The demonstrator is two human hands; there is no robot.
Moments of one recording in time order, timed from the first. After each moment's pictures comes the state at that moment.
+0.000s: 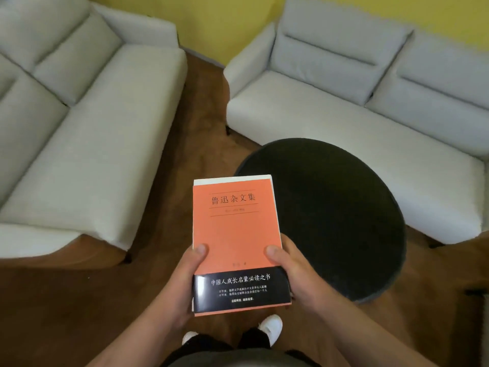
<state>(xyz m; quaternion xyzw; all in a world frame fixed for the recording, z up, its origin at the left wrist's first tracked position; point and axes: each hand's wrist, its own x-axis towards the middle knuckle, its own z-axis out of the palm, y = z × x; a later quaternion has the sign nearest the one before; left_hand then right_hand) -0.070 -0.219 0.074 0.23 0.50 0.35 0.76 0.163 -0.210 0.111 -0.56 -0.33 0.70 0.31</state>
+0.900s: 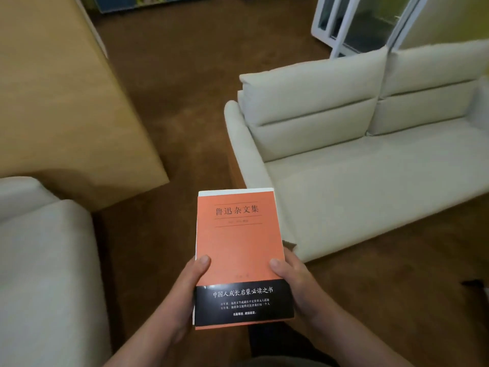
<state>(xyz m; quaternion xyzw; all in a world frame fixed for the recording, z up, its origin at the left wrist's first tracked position) -0.450 -0.348 0.081 -0.14 0.57 0.69 0.42 -0.367 -0.137 0.081 -0.28 -0.55 0.78 -0.10</state>
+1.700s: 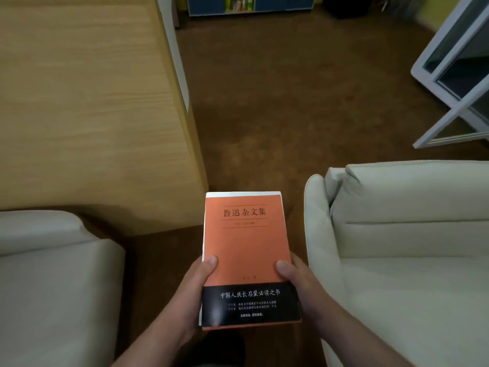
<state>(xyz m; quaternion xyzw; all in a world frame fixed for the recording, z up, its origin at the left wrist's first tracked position) -0.869 -0.359 0.100 -0.14 0.59 0.73 0.33 -0.846 -0.130 0.077 -0.17 -0.63 0.72 -0.23</state>
